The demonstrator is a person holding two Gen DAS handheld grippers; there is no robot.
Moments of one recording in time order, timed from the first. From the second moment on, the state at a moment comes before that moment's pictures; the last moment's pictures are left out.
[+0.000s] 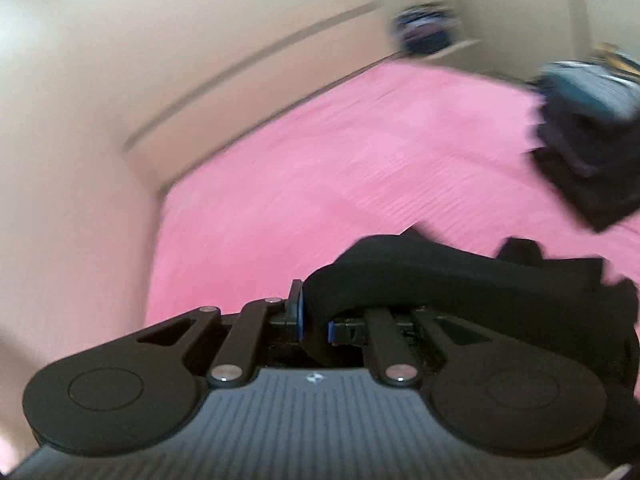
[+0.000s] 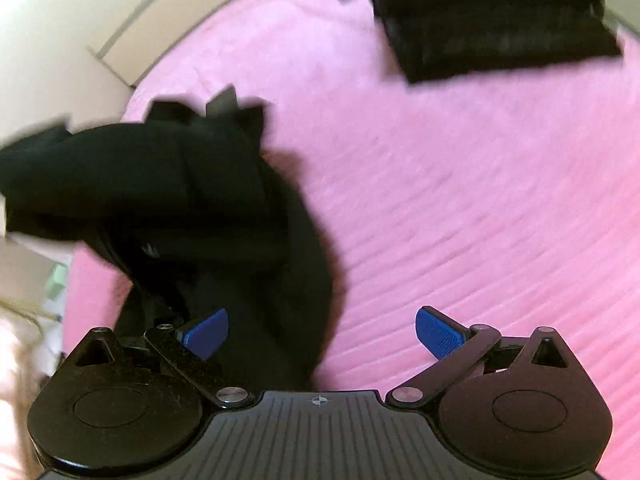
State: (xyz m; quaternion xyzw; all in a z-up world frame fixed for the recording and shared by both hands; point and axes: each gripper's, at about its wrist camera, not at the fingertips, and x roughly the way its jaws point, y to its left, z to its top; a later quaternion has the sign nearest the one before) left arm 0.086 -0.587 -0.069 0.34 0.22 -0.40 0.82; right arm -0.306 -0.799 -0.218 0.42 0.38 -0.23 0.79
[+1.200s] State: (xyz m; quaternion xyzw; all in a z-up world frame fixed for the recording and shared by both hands) left arm 0.084 -0.334 0.023 0.06 0.21 -0.40 0.89; right arm -0.292 -0.751 0.040 0.16 0.20 -0.22 0.94
